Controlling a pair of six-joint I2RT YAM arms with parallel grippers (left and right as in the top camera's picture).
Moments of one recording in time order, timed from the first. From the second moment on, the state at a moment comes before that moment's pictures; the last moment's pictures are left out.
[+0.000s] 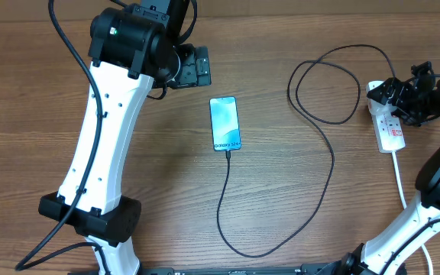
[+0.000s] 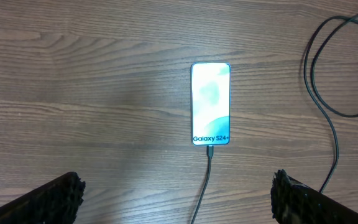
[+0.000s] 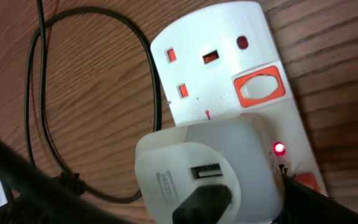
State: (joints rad) left arm -0.37 1.94 2.41 -1.65 -0.04 -0.47; right arm -0.52 2.15 1.64 -0.88 -0.55 -0.09
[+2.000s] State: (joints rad) left arm -0.37 1.94 2.41 -1.65 -0.04 -0.47; right arm -0.54 1.47 1.63 -1.12 -0.48 0.02
